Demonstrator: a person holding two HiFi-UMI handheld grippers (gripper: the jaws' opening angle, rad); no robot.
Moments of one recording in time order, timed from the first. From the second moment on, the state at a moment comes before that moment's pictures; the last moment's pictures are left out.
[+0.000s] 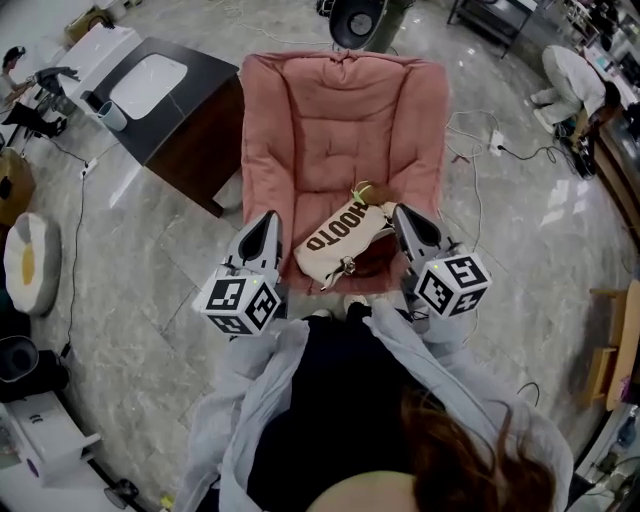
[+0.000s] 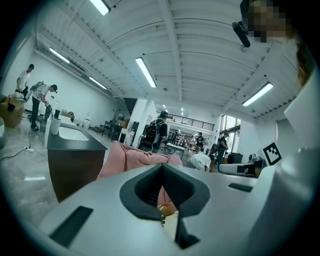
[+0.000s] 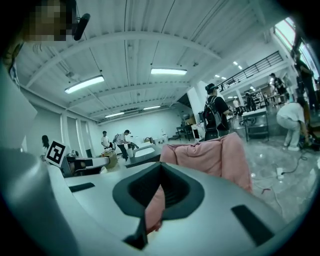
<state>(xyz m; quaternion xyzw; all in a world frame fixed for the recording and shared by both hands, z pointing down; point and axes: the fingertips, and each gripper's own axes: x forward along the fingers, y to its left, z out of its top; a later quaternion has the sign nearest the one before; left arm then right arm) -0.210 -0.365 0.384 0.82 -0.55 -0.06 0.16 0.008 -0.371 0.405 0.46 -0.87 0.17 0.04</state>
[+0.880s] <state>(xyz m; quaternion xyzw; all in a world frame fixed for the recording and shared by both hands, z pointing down) -0.194 -0.362 0.415 0.83 -0.53 -0.02 0.18 0.001 -0.365 0.431 0.46 -0.86 0.20 0.07</state>
